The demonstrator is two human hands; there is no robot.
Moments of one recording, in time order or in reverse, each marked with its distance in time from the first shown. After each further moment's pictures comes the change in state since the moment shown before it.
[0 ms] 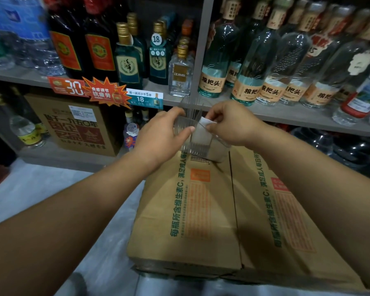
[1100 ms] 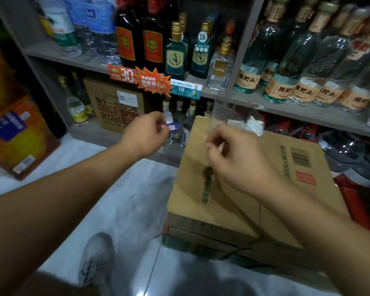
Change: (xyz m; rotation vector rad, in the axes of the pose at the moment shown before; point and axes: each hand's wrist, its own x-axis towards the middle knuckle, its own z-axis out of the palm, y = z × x) left_hand -0.078 -0.070 -0.082 0.038 -0.006 -0.217; right_hand -0.122 -0.072 0.055 0.021 0.151 -0.316
